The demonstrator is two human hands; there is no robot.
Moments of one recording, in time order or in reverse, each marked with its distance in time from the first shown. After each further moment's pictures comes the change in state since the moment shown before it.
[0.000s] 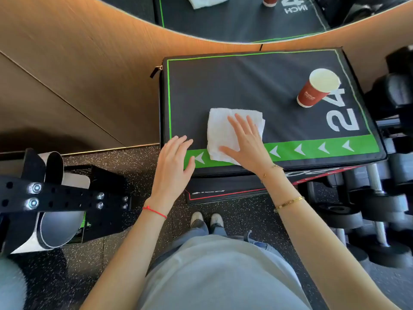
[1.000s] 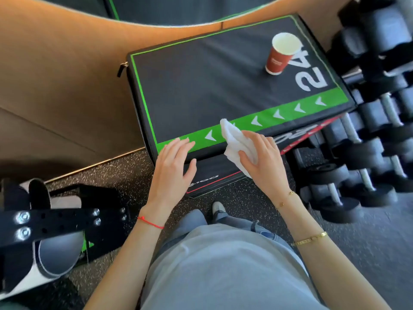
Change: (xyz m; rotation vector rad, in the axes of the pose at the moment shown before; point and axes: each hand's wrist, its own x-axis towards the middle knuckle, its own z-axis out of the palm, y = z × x) left_hand -0.035 0.016 -0.012 -0.064 -0.096 0.238; right_hand -0.143 -0.024 -0.003 0.172 0.402 0.235
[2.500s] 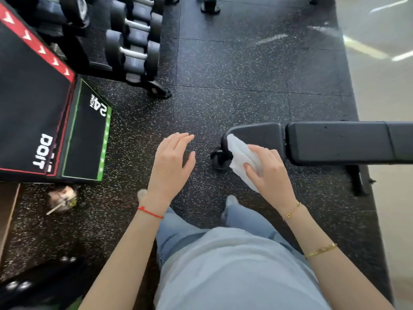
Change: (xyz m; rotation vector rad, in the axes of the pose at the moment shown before) left_hand -0.545 0.172 0.114 -0.094 -0.701 0.975; right_hand -0.824 -0.094 0.016 -0.129 0.581 0.967
